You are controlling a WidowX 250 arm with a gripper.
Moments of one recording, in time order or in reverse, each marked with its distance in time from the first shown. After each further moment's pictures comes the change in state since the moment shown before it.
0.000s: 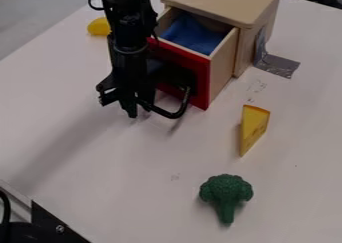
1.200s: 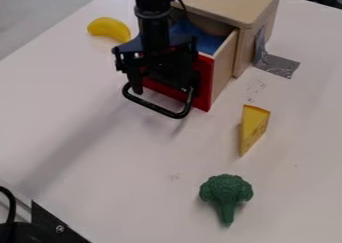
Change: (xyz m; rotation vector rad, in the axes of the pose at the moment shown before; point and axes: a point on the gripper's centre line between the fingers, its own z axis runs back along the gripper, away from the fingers) arm -0.008 -0.028 0.055 -0.050 -0.020 -0.341
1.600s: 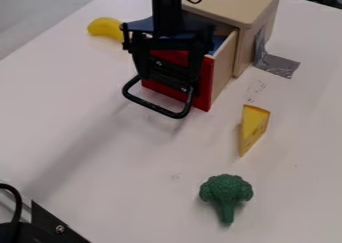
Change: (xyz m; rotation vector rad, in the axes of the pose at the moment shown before) arm -0.025 -0.011 0.034 0.020 0.028 -0.277
